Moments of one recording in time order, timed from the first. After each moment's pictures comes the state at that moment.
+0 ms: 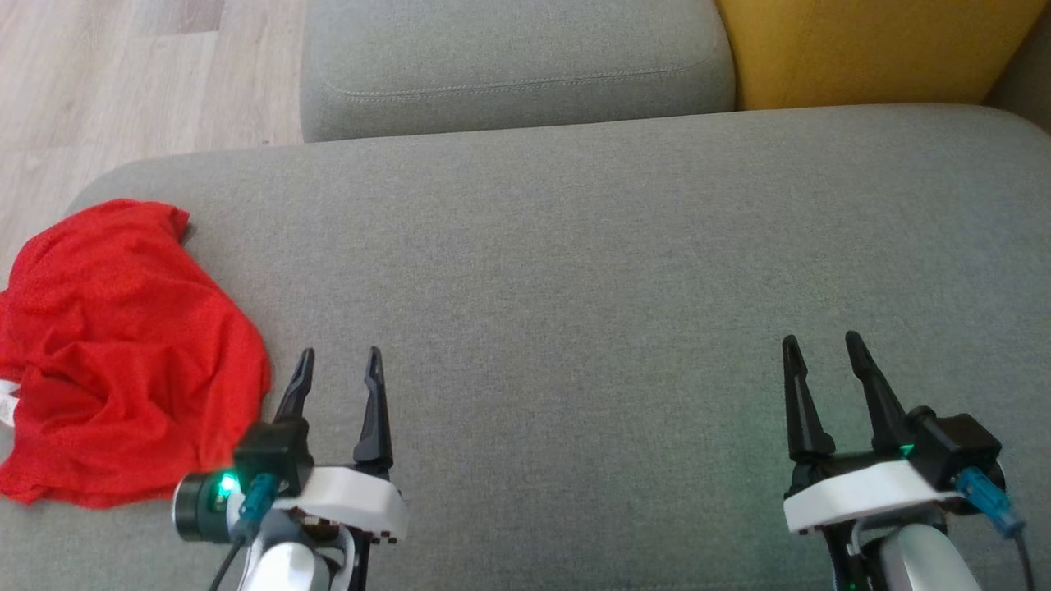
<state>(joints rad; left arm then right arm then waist) -0.03 0.06 -0.30 0.19 -0.16 0.19 -0.25 -0.02 -0.05 0.06 0.26 0.18 0.13 -0.25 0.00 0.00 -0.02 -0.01</state>
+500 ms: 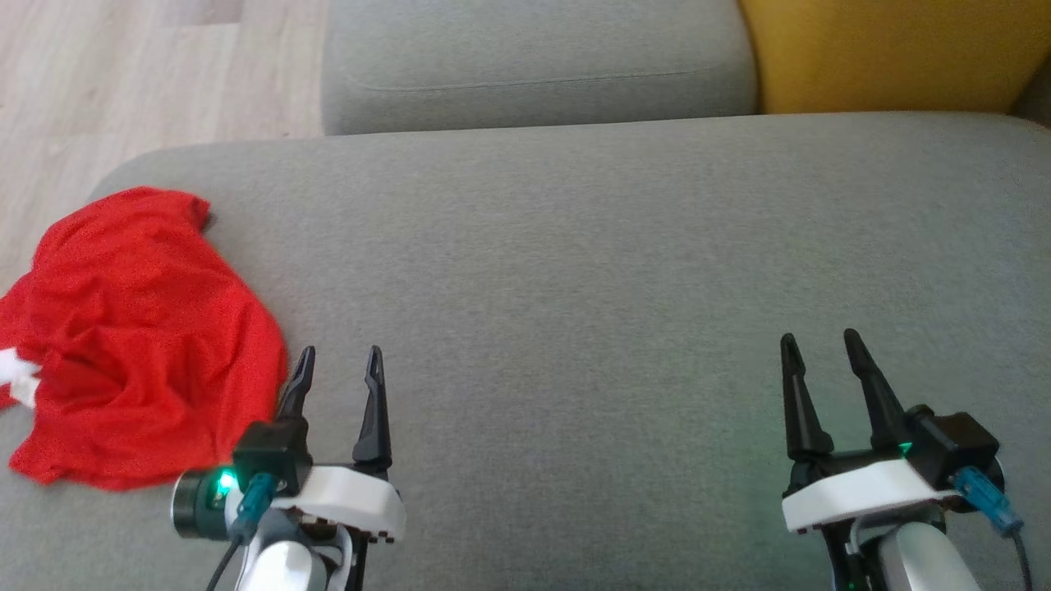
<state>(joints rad) -0.03 0.05 -0.28 0.19 -0.13 0.16 -0.25 -0.03 -0.05 0.06 0.26 0.17 0.13 -0.25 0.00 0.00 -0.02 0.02</state>
